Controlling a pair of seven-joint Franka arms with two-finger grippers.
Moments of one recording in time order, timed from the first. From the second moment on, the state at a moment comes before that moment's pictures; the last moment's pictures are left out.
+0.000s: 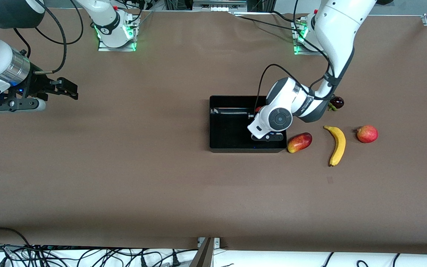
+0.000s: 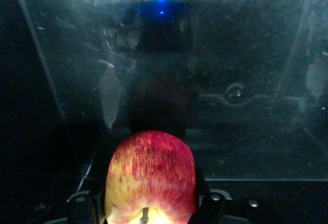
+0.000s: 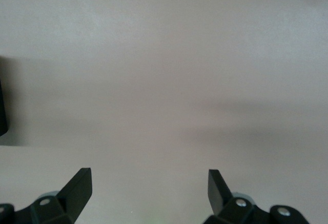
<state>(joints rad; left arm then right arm) -0.28 0.62 -0.26 -1.78 -0.08 2.00 -0.51 -0.05 0.06 0.17 -1.65 0.01 1.62 0.08</state>
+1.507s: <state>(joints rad) 0.17 0.65 -0.23 -1.55 0.33 1.82 0.01 -0.05 0.06 0.17 -1.65 0.01 1.65 0.08</state>
